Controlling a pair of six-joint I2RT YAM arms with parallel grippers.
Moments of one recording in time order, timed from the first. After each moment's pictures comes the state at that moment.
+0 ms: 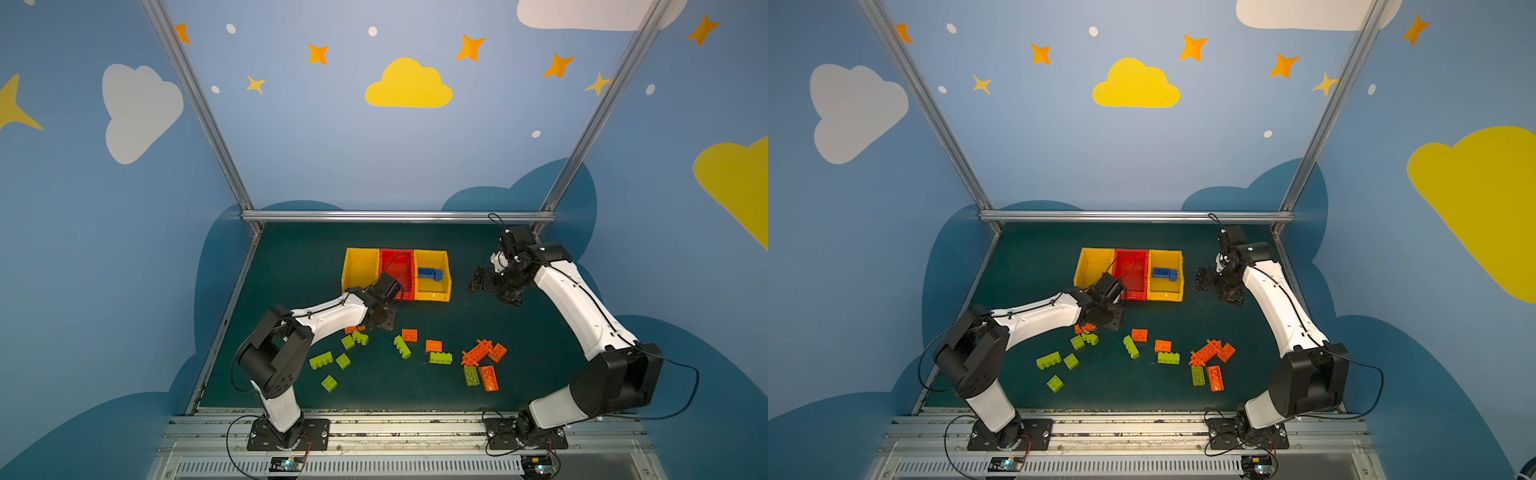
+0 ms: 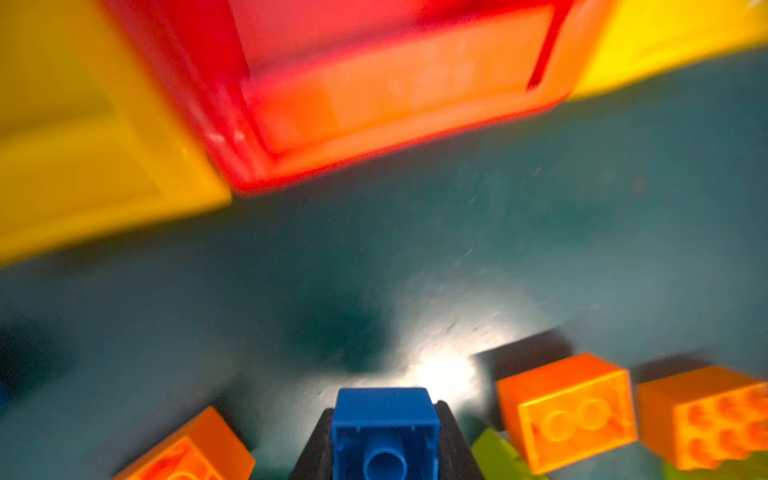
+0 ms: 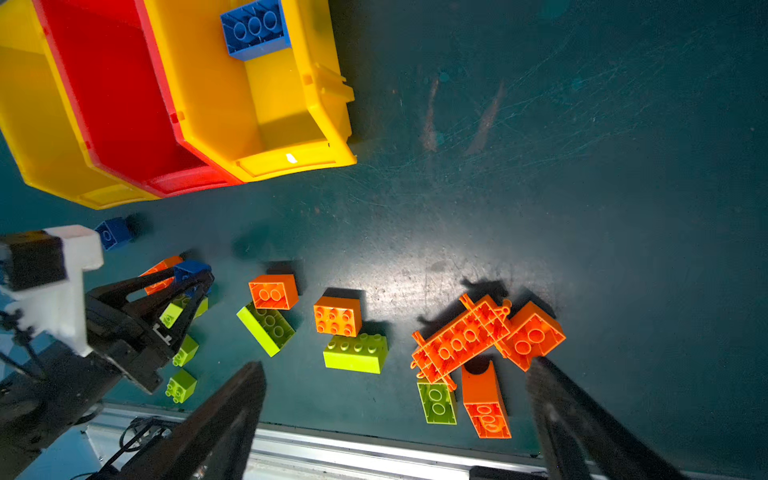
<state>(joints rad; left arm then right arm) -0.68 1.74 1.17 -0.56 -0.05 -0.39 0.24 1.50 1.45 -1.22 -0.19 0.43</state>
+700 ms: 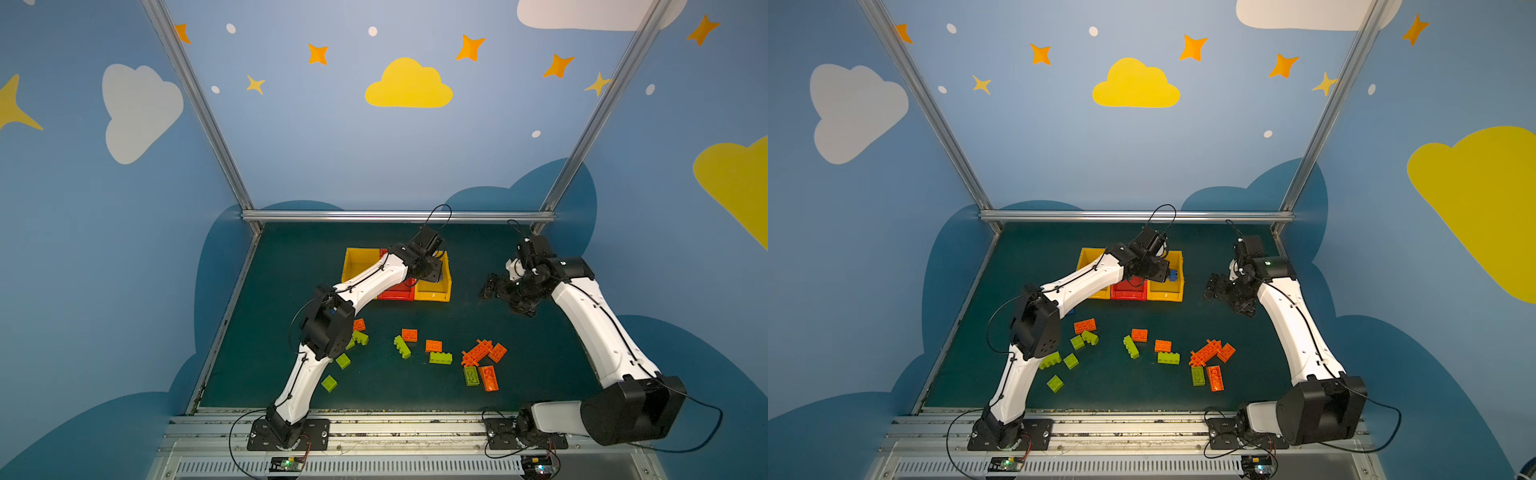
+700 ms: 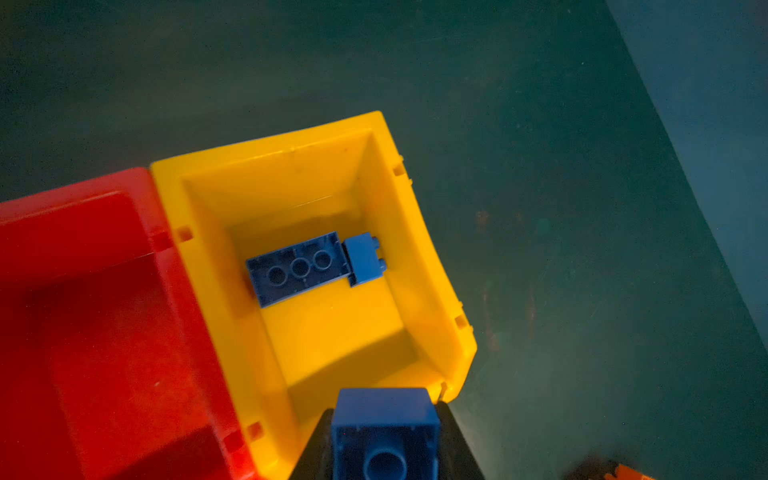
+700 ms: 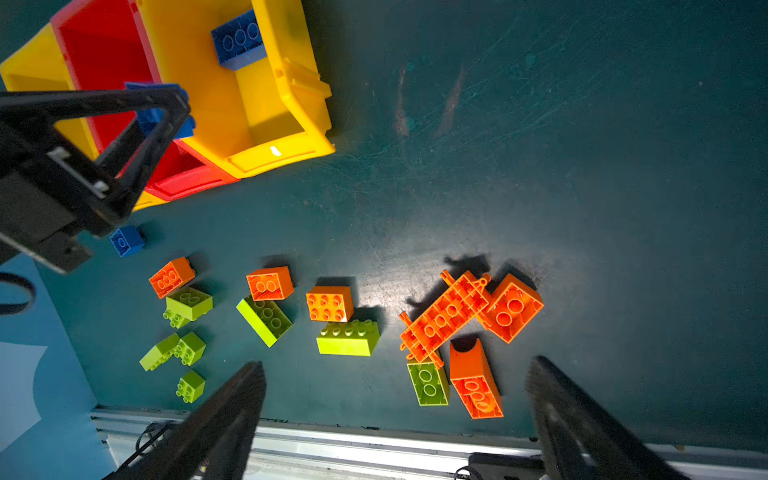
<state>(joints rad) -0.72 2.27 2.07 -0.70 0.03 -0.40 0.16 1.34 1.34 -1.22 -0.20 0.44</state>
